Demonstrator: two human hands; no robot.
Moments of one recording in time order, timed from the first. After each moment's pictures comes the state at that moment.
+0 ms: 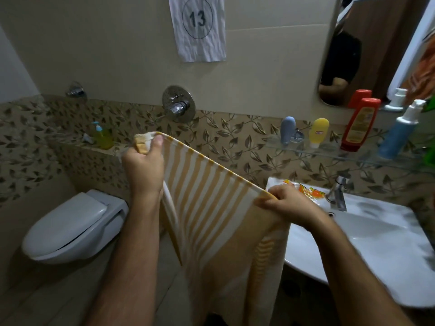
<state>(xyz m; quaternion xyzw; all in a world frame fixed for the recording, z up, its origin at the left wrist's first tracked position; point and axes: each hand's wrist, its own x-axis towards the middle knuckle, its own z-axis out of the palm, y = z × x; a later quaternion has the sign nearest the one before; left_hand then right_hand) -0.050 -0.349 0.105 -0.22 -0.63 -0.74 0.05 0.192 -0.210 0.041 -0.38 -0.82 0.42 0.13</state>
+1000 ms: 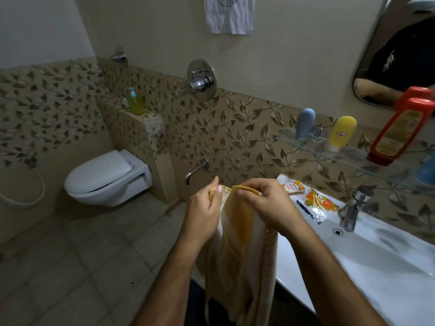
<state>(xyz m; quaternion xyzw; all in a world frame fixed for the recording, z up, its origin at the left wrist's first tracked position) 0.113 -0.296 -0.004 -0.32 -0.78 -0.53 -0.09 0.212 -0.167 0.024 -0.22 -0.84 0.45 0.20</state>
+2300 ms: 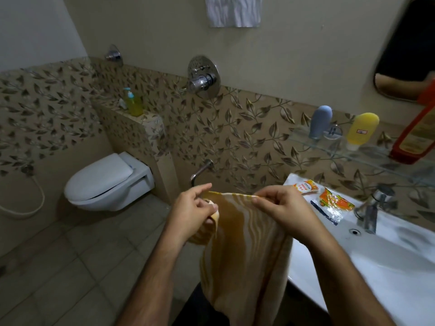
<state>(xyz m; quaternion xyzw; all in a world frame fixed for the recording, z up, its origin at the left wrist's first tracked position) 0.037 -0.321 0.002 -0.24 -0.77 -0.54 -0.25 0.188 -0.161 0.012 -0.21 -0.83 0.48 0.20</state>
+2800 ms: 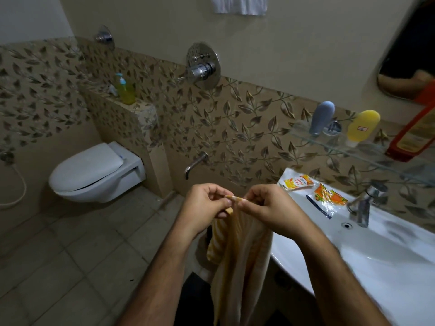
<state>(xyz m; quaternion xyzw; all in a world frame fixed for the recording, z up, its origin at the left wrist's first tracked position) 0.040 -0.311 -0.001 -0.25 -0.70 -0.58 -0.33 0.165 -0.183 0.008 -0.21 -0.89 0.39 0.13</state>
